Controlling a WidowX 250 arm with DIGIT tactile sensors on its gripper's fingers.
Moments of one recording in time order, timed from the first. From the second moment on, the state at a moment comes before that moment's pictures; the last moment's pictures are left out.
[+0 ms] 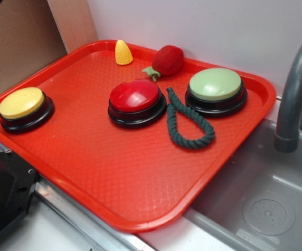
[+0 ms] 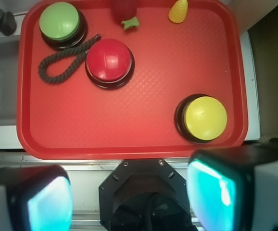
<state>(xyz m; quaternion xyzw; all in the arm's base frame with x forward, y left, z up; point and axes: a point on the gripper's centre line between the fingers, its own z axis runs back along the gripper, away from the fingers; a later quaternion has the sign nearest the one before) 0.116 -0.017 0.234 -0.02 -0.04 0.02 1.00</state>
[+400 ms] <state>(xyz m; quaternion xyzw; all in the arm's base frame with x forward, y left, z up) 0.114 -0.016 0.226 -0.02 -0.03 0.01 1.00</state>
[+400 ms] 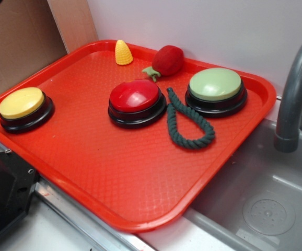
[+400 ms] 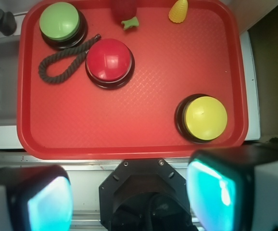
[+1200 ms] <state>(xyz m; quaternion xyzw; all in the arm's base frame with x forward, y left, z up) 0.135 0.078 0.080 -0.01 0.05 0.12 0.99</state>
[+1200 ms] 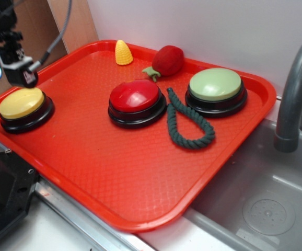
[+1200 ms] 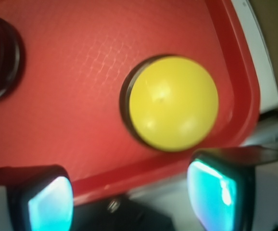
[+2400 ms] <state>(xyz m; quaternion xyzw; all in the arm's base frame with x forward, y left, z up) 0.148 0.102 0.048 0.03 -0.03 -0.02 1.00</state>
